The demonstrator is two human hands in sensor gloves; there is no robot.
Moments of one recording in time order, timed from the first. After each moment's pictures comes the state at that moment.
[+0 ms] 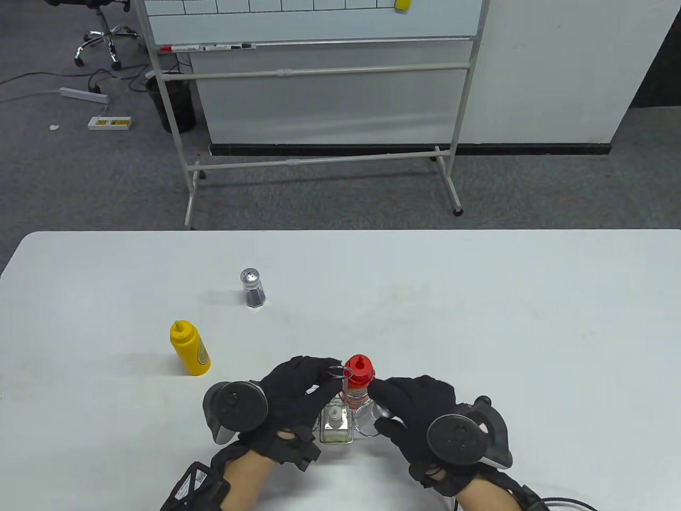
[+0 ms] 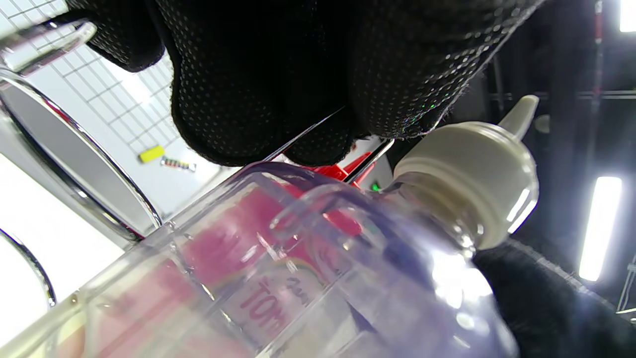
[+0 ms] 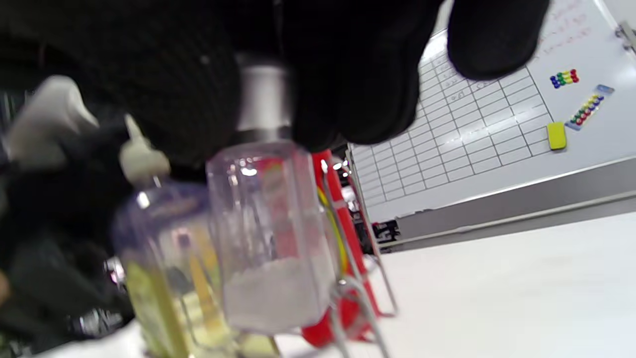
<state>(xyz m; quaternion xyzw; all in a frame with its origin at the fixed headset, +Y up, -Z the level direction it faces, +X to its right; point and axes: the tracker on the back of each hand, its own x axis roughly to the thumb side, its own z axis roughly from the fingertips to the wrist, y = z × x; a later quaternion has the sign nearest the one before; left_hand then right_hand) -0.152 -0.687 -0.315 0.17 -0.28 0.45 0.83 0.121 -0.680 -0.276 0.29 -0.14 0.92 0.20</state>
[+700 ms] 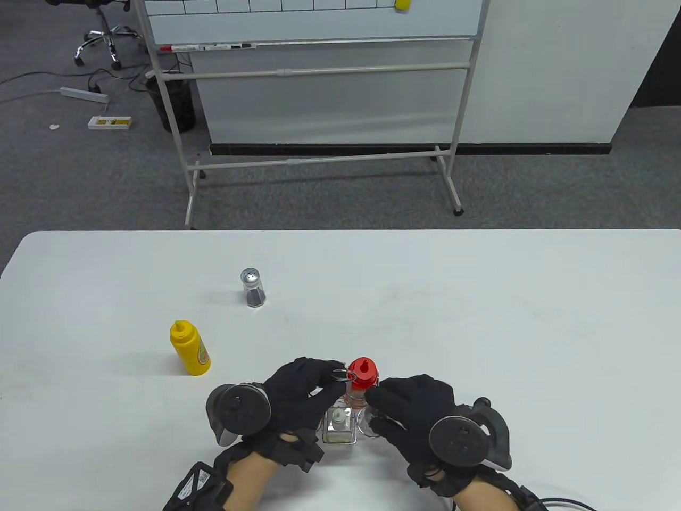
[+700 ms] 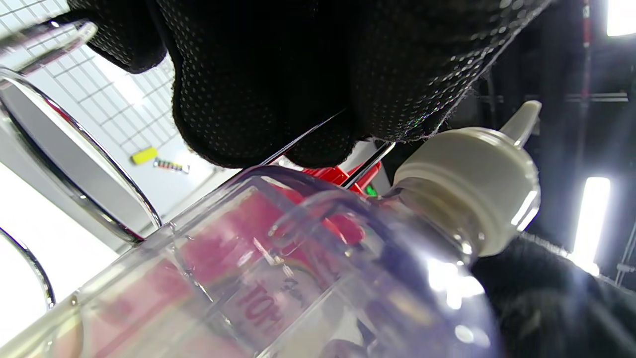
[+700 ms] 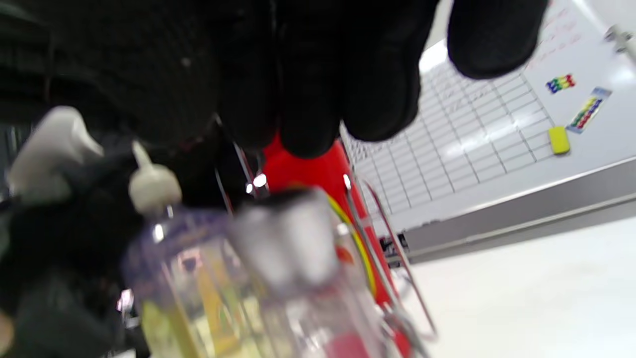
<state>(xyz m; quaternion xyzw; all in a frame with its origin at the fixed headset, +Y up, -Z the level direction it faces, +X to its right) -0.147 -0.687 -0.313 0.17 -0.28 0.45 0.83 0.126 -0.664 -0.268 0.26 -0.19 0.90 0.30</state>
